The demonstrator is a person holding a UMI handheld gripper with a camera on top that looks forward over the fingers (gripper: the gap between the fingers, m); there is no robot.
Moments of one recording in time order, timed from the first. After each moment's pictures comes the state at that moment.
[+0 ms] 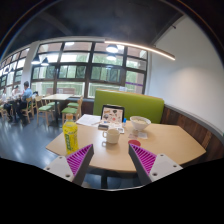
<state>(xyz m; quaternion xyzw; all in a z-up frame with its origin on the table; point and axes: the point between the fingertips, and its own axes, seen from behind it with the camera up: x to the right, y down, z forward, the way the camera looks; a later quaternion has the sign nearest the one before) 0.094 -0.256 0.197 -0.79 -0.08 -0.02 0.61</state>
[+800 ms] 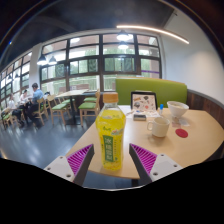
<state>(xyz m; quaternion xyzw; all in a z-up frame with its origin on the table) -0.099 -0.141 0.085 -0.81 -0.09 0.08 0.57</state>
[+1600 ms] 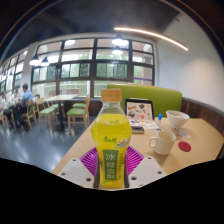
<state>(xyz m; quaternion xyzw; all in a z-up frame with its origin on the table) -0.112 -0.022 0.083 -0.79 -0.07 0.02 0.61</state>
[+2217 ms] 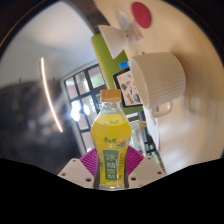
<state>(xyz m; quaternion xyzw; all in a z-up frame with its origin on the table) -0.046 0.099 0.169 -0.45 0.45 0.68 0.37</state>
